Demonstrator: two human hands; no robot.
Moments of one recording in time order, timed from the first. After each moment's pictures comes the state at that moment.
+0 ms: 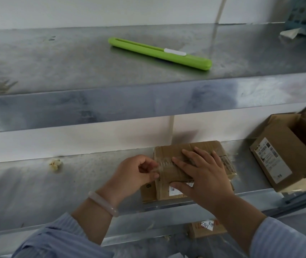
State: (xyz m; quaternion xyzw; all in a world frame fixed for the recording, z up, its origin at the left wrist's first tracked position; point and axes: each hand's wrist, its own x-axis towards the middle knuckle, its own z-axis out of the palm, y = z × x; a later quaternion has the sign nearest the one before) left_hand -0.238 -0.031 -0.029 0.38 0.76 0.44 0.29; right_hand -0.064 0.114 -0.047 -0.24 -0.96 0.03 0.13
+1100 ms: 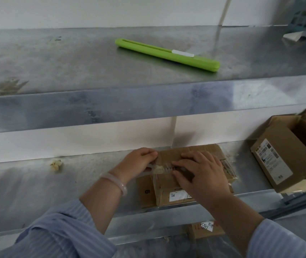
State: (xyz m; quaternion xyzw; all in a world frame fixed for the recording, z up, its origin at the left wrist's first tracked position) left_hand -0.254 -0.002 -0.027 0.26 0.72 0.49 0.42; right_hand -0.074 0.104 -0.043 -0.26 -0.93 0.10 0.24
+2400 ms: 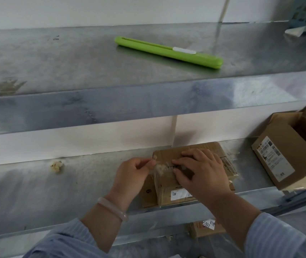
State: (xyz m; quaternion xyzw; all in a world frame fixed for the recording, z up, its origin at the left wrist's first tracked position) left_hand -0.230 -0.032 -0.034 0.28 0.80 0.49 0.23; right_hand -0.079 0.098 -0.036 -0.28 -0.93 0.12 0.21
